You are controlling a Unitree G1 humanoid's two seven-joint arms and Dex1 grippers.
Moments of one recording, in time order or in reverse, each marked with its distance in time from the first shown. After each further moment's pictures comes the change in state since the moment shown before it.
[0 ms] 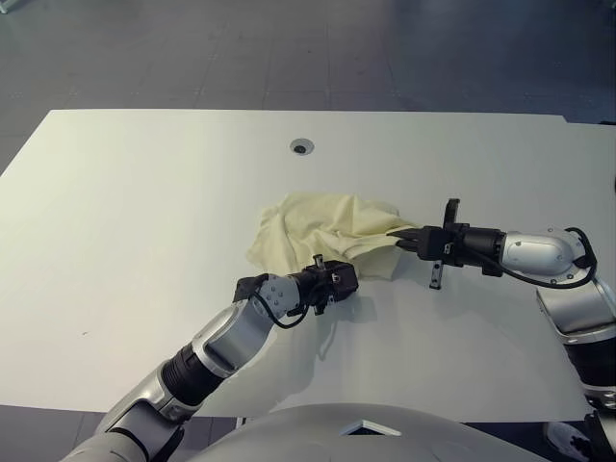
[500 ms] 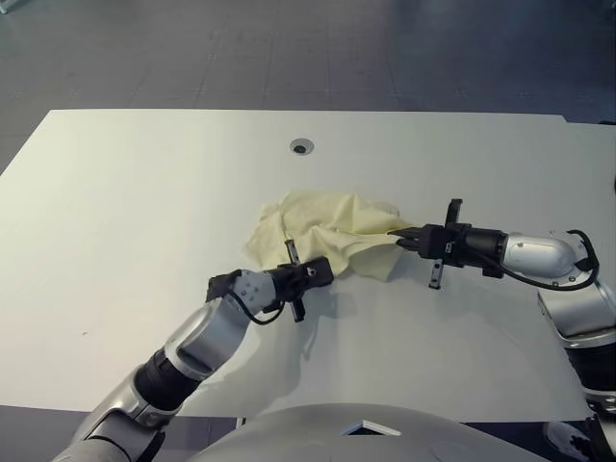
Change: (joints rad) left arm 0.038 0.096 0.197 -0.126 -0.121 0.046 -0.113; right arm 0.001 0.013 -0.031 -0.028 0.034 0.062 -0.028
